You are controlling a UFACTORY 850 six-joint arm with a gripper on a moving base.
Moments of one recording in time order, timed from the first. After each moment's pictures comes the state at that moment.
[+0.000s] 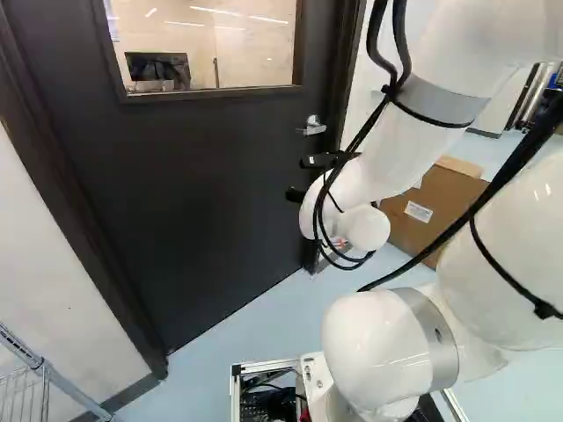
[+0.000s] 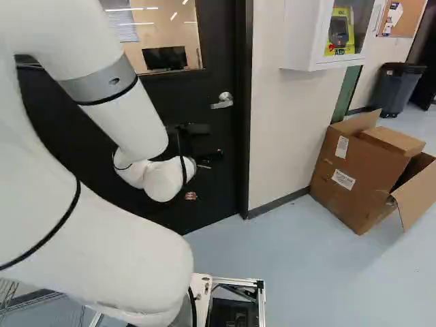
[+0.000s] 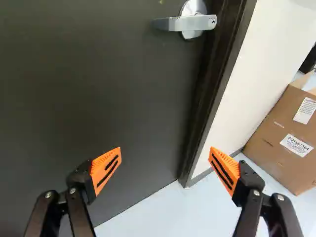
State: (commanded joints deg) arm -0.9 11.2 -9.2 0.0 50.0 0.0
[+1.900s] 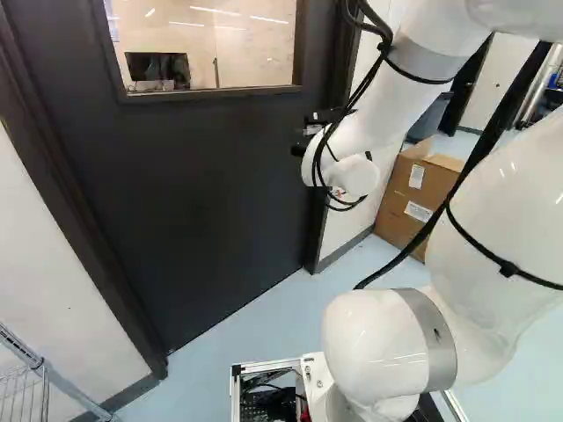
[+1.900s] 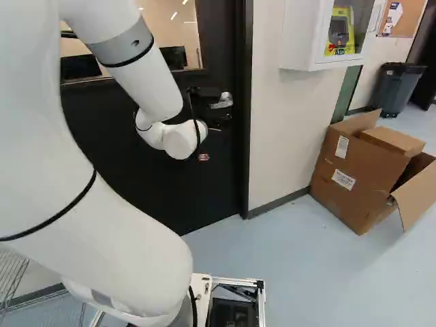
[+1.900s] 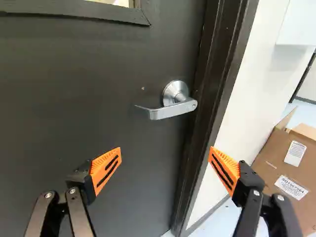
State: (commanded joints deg) arm -4.9 5.9 -25.9 -3.2 50.0 0.0
